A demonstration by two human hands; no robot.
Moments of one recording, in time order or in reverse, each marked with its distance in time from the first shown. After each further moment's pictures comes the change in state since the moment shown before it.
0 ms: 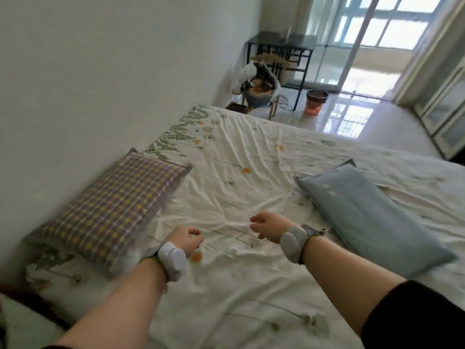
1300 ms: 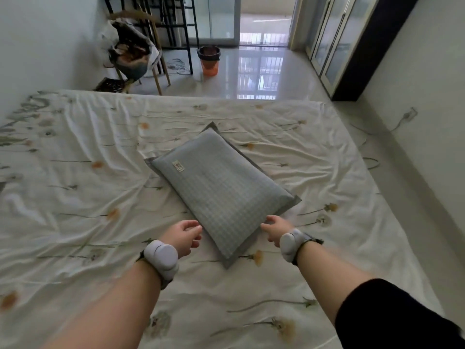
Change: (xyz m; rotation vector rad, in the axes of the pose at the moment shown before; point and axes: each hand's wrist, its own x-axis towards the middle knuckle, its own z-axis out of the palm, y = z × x) left_hand -0.028 0.313 0.460 -0.178 -0.303 -0.007; right_hand -0.054 0.570 -0.178 0.561 0.276 0.427
